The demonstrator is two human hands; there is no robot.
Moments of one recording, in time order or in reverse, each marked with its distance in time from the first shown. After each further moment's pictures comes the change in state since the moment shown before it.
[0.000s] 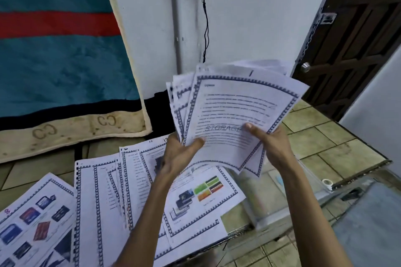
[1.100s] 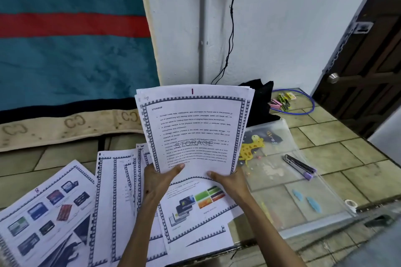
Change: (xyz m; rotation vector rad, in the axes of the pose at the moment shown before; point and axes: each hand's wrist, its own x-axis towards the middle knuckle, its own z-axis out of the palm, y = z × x) left_hand -0.032 -0.059 -0.060 0.021 0.434 -0.198; right_hand -0.053 0.087 0.087 -0.084 -0.245 0.287
